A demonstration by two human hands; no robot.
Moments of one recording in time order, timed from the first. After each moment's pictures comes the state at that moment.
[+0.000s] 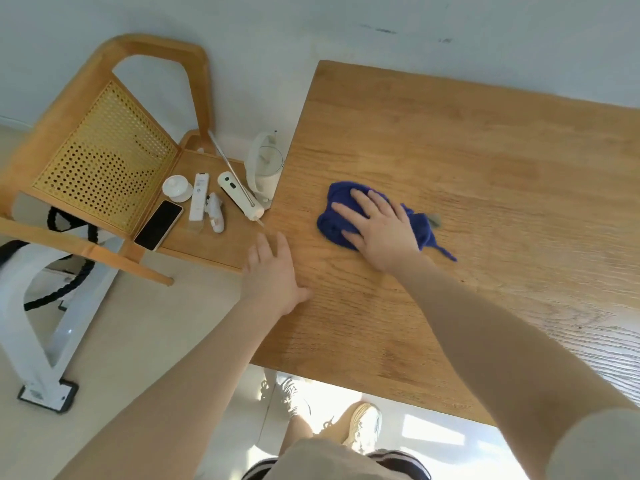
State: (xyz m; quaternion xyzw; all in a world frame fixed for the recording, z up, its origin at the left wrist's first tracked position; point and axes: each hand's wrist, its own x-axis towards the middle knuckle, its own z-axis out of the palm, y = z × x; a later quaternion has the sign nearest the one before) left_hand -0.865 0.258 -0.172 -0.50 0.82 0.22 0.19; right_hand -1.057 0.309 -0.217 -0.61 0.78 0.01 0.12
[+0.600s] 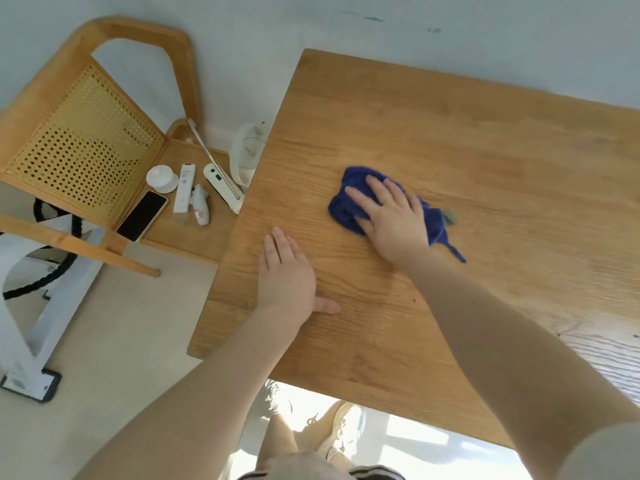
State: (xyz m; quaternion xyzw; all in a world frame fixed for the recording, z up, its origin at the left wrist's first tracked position) left_hand -0.919 0.299 -0.183 -0.47 0.83 0.15 0.26; right_hand -1.100 0.326 -0.218 -0.57 0.82 -0.01 0.09
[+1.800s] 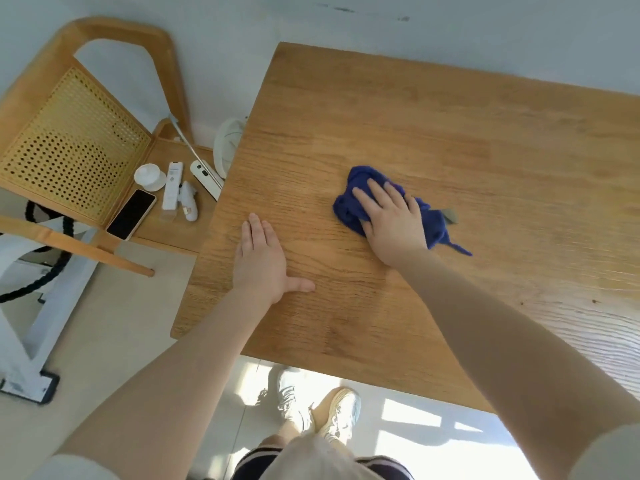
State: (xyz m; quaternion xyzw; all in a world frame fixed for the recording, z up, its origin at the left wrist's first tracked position) left_hand -0.911 0.307 -0.183 -0.49 0.83 0.18 0.22; right_hand -1.107 0.378 -0.215 -0.55 0.83 -0.02 0.11
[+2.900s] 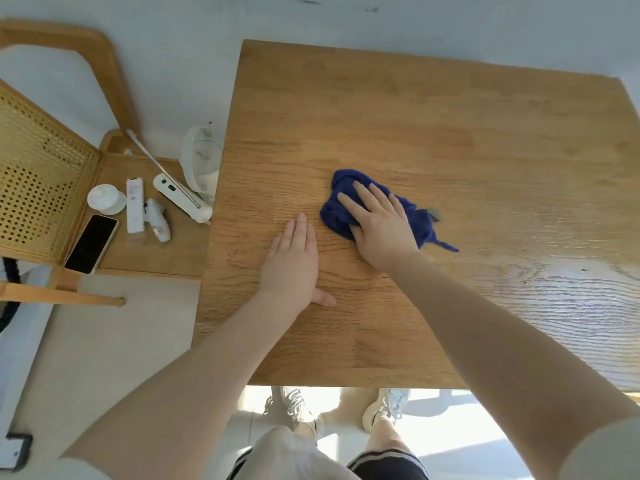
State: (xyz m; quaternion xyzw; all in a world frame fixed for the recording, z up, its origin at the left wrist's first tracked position) left_hand -0.928 0.283 -0.182 -0.29 0.92 0.17 0.21; right_hand -1.079 0.357 -0.215 -0.50 0.86 -0.04 0.10
